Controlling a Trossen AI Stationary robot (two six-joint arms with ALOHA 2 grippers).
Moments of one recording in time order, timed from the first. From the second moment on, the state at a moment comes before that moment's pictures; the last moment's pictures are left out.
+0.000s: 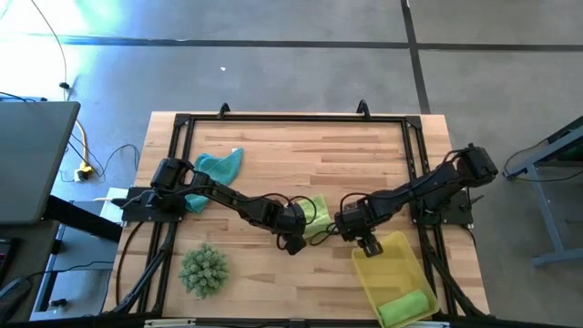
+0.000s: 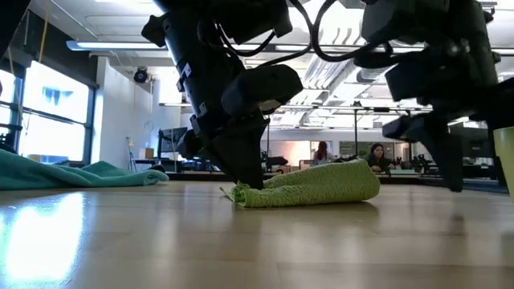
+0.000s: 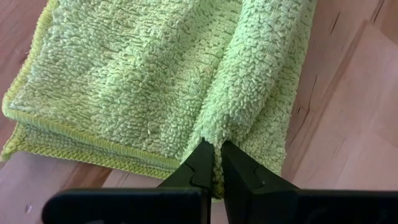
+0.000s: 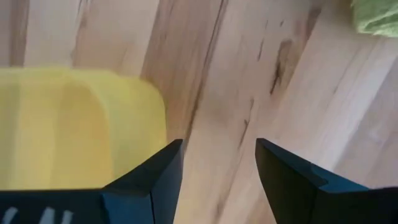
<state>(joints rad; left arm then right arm) -0.11 2.03 1.27 -0.42 -0.13 -0.77 0.30 1.58 0.85 -0.66 -0.21 -0.01</state>
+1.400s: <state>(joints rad) -0.11 2.01 1.27 -0.52 -0.18 -0.79 0.19 1.74 0.70 0.08 0.18 -0.48</state>
